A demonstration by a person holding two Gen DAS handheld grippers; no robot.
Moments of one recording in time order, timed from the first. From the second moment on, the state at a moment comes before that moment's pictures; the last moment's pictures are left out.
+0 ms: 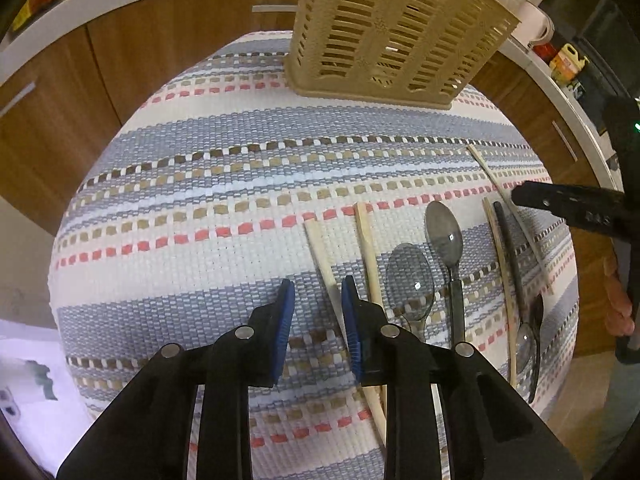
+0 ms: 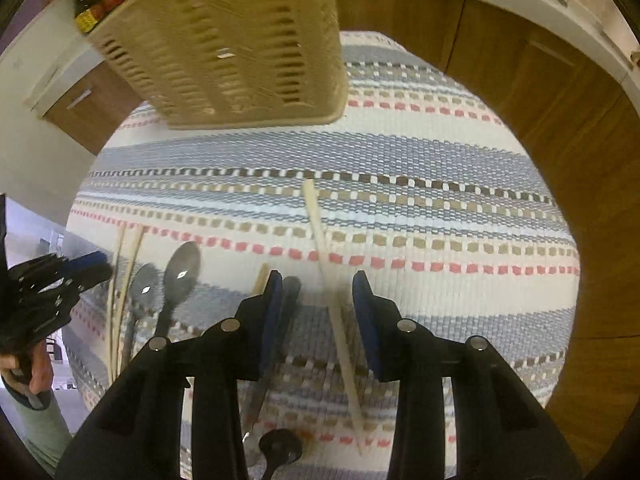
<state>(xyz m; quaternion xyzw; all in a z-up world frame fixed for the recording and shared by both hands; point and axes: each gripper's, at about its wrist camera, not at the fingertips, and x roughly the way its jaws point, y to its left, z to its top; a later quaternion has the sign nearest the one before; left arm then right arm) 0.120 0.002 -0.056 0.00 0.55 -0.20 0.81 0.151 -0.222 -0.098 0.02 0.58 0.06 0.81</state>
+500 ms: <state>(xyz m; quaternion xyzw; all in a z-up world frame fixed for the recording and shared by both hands) 0.120 -0.035 -0.054 0.08 0.54 -0.17 0.82 0.177 -0.206 -0.115 -0.03 0.59 0.05 0.81</state>
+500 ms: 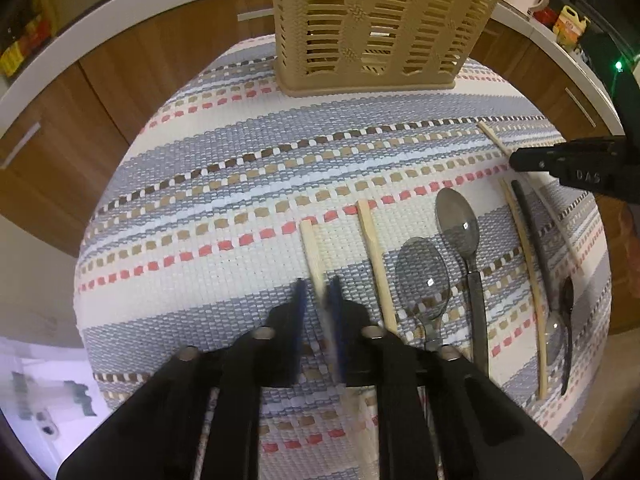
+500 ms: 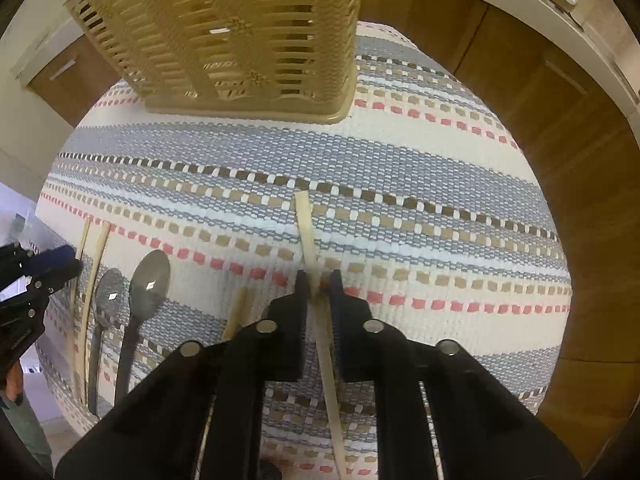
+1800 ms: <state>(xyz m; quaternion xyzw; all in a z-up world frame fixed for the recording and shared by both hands) 0.148 -0.001 -0.054 0.05 0.57 -0.16 0.80 0.176 -0.240 -0.115 -0.01 0.60 0.01 0.80</state>
